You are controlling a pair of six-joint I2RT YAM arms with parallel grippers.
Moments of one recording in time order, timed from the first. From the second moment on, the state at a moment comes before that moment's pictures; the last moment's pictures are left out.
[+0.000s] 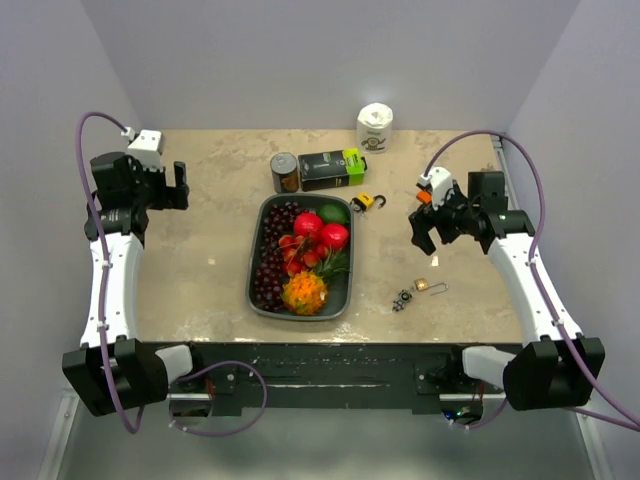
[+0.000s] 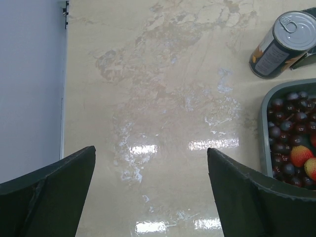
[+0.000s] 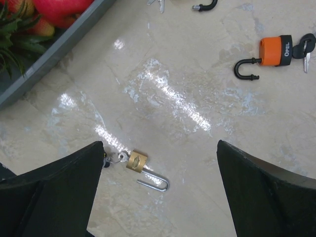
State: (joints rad) left arm 0.24 1.18 1.15 -0.45 0.24 0.19; right arm 0.06 1.20 1.08 -0.73 -0.41 -0.51
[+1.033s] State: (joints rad) left arm 0.09 1.19 1.15 -0.57 0.49 0.37; right arm 0.06 1.45 1.00 -1.08 -0.41 -1.70
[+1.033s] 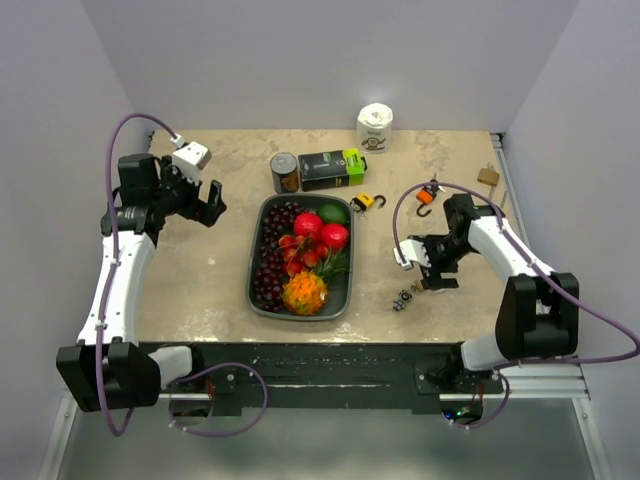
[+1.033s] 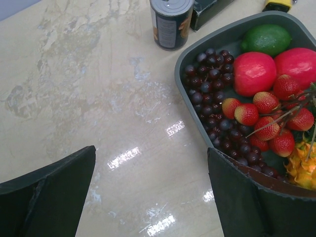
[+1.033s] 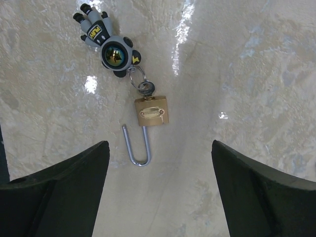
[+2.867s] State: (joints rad) left arm -0.03 1.30 1.26 -0.53 0.60 0.33; right arm 0.05 1.47 1.06 -1.01 -0.67 -1.30
